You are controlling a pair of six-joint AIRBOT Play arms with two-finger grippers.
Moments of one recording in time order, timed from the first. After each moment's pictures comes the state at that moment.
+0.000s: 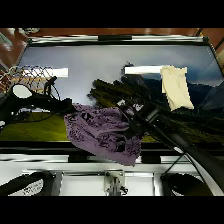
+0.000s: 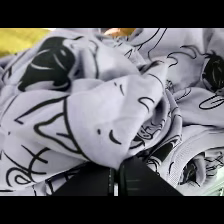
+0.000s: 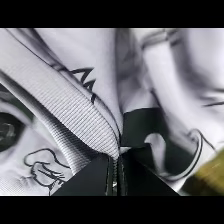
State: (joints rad) left arm -0.10 -1.23 1.05 0.93 -1.17 -1.47; right arm 0.74 -1.18 1.05 1.43 -1.31 -1.49
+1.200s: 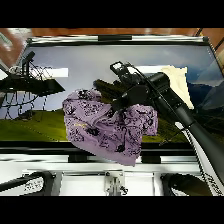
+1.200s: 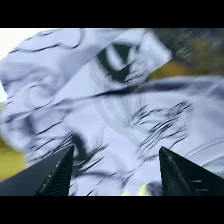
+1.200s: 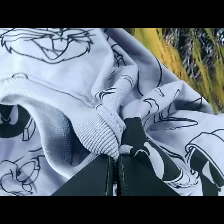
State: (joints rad) left arm 0.07 -1.33 1.33 0.98 -1.22 -1.25; right arm 0.59 -1.34 1.39 1.70 -1.13 -1.61
